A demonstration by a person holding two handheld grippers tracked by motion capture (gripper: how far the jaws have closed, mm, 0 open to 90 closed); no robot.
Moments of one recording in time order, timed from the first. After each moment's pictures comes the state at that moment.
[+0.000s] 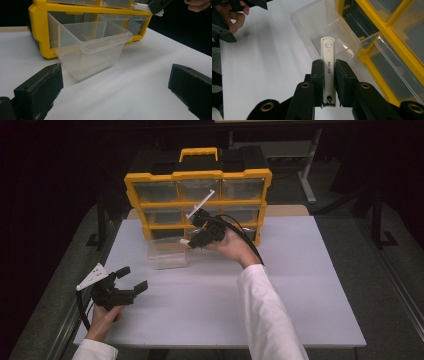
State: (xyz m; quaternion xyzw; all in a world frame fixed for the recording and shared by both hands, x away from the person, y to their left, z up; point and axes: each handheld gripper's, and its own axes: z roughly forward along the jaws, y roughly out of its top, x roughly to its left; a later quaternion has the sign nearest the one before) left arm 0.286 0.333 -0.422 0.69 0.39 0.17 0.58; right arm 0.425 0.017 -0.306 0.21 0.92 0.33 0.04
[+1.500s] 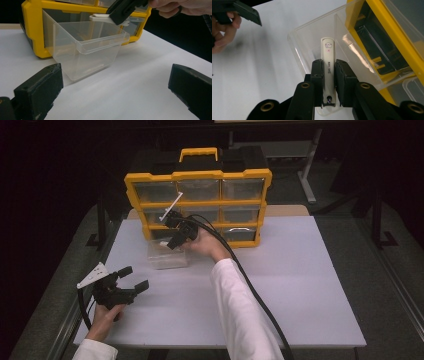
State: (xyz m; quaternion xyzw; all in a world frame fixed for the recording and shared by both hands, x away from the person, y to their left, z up) left arm 0.291 0.332 -0.424 0.69 0.39 0.15 0.59; right arm 0.452 0.089 -0.327 0.19 0.94 0.30 0.02
